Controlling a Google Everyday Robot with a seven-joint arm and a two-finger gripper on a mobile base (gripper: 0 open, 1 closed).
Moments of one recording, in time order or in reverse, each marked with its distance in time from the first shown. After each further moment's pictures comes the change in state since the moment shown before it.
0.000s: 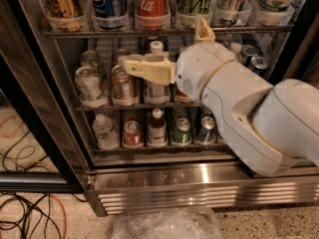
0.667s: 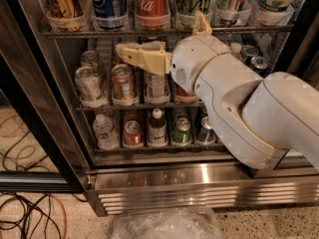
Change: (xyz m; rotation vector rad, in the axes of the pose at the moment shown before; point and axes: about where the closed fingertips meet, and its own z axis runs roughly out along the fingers) arm -0.003 -0.010 0.016 0.060 0.002 0.051
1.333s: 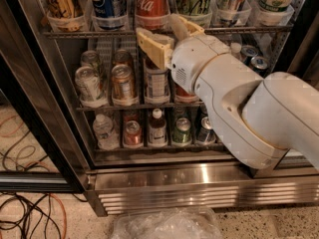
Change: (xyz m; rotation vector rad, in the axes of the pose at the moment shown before) arm 0.000 0.000 0.000 0.000 0.000 0.000
